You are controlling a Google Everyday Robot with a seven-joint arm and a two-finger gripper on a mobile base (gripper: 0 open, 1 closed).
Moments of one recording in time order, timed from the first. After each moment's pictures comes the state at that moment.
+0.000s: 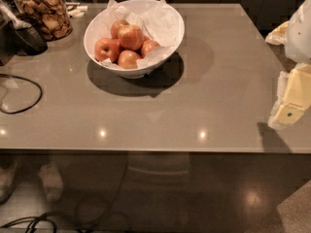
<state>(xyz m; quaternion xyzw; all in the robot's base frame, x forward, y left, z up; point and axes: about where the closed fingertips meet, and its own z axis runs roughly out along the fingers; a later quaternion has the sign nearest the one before) 0.438 -0.217 0.976 -0.60 0.78 -0.03 0.16</state>
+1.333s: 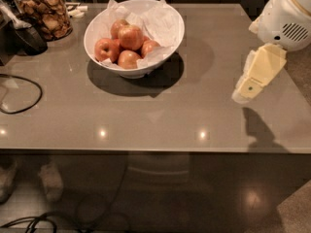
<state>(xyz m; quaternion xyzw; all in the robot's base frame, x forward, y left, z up) 0.489 -0.185 0.979 -0.55 0.81 0.00 0.21</state>
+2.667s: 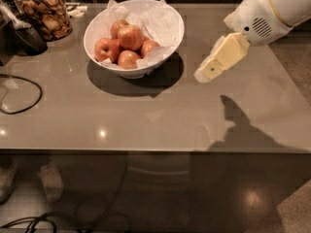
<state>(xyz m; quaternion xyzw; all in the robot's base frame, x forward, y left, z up) 0.538 -0.127 0.986 -0.50 0.79 0.11 0.33</state>
